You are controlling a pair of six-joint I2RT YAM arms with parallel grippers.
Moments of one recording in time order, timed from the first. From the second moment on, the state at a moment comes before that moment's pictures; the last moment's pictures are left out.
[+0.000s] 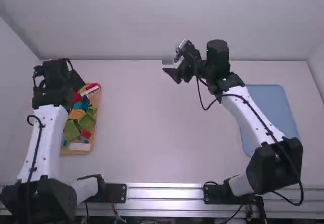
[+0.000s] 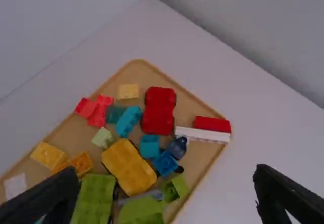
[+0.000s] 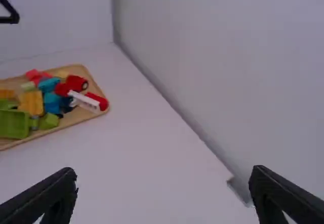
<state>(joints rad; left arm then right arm) 0.26 1.29 1.22 -0.67 -0.37 -0.40 0.31 1.60 1.34 -0.12 -0.67 -0.39</state>
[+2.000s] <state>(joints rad) 0.44 1.95 1.54 -1.04 -0.09 -0.87 0.32 1.73 1.45 -0.14 -0.77 -0.42</state>
